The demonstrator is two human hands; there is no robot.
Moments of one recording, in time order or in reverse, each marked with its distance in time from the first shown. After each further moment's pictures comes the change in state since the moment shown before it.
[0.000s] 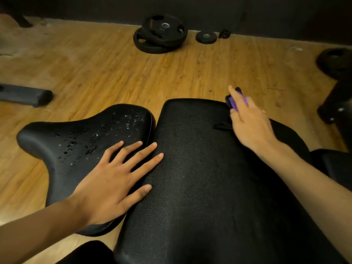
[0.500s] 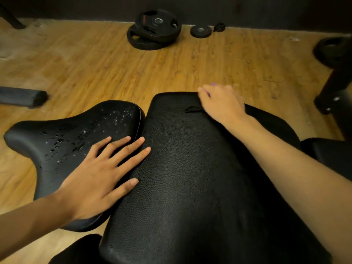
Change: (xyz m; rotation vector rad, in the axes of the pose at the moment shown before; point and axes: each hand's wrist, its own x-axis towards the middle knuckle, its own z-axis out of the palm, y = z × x) left_hand -0.001 0.000 0.000 0.017 0.029 0.007; right_hand 0.034 -0.023 0.010 -0.059 0.033 -0.018
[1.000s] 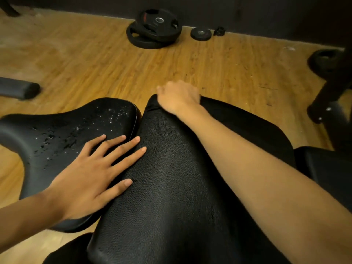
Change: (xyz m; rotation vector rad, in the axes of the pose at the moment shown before) left_hand 0.003 0.003 0.003 0.008 0.017 -0.008; right_hand 0.033 -0.096 0.014 -0.088 -0.172 -0.047
